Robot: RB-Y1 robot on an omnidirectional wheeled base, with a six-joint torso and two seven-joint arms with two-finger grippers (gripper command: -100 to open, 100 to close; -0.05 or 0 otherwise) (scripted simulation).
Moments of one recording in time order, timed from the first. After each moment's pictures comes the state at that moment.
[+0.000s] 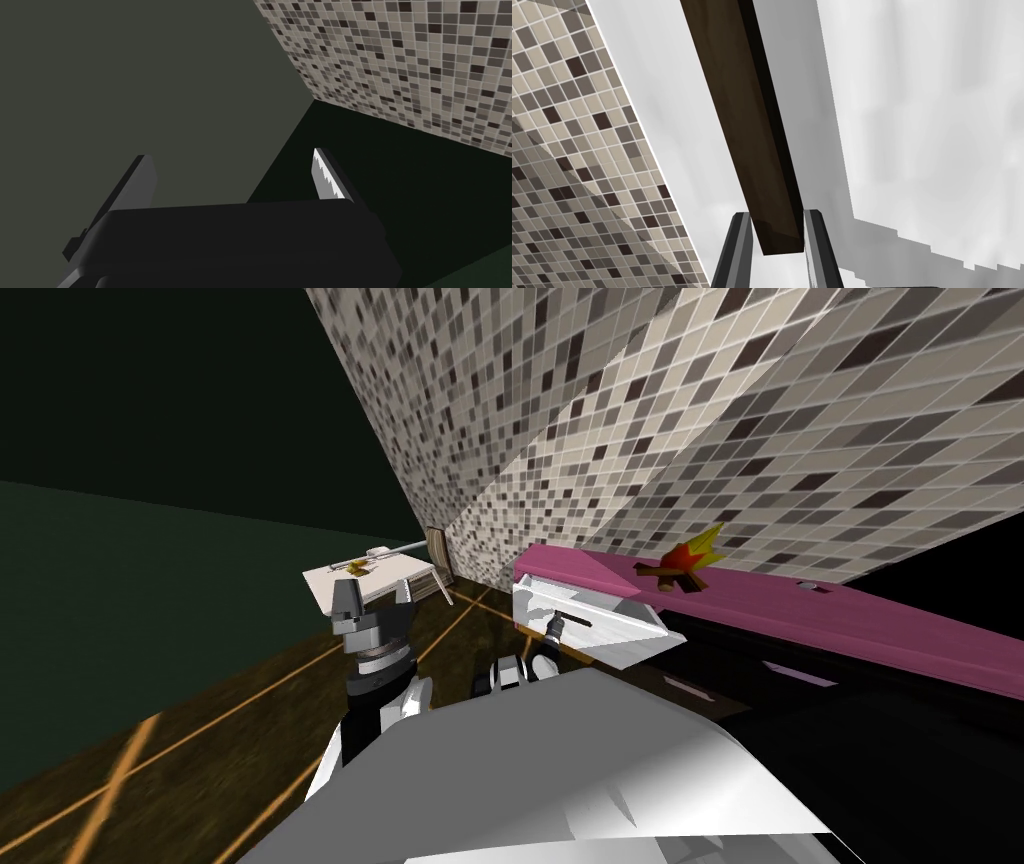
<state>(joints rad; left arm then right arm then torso) 0.53 0.03 -0.05 -2.37 -0.11 -0.62 0.13 0.24 -0.01 0.36 -1.34 2.02 1.10 0.81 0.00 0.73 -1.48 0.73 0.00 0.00</state>
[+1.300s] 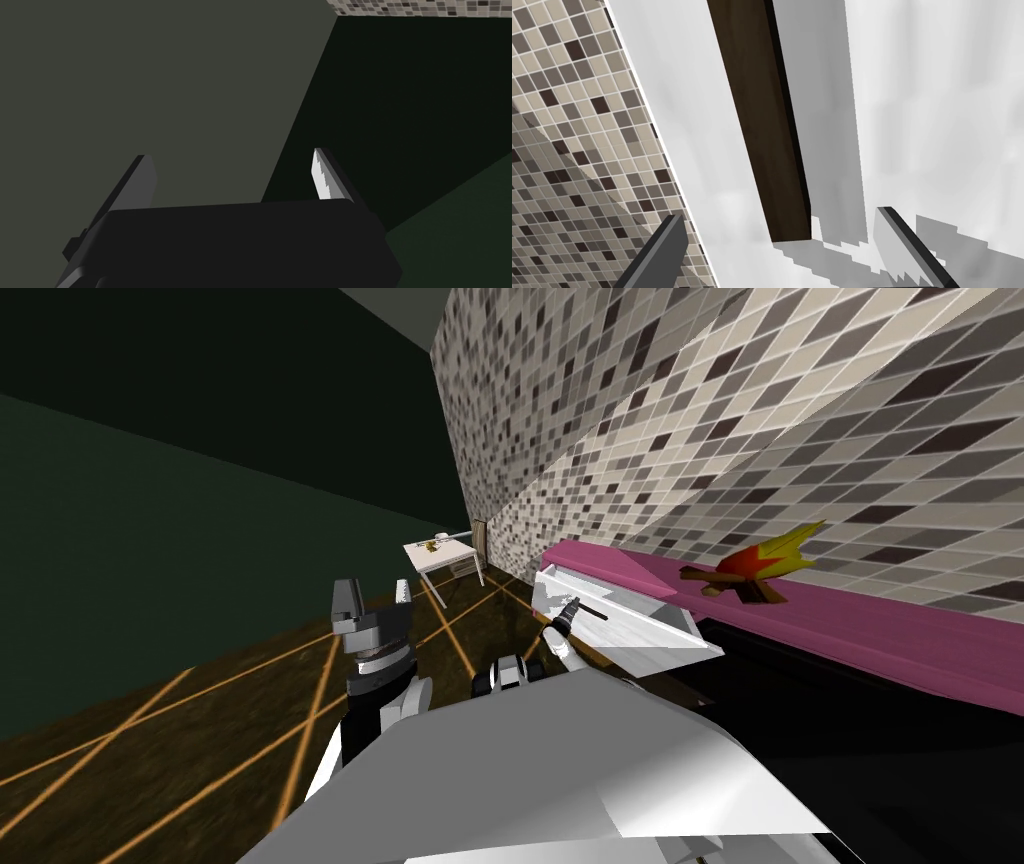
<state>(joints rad) 0.53 0.03 -0.05 -2.37 -0.11 -0.62 0.13 -0.06 -0.18 0.25 -1.14 1.67 1.21 0.92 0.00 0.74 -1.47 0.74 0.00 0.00</state>
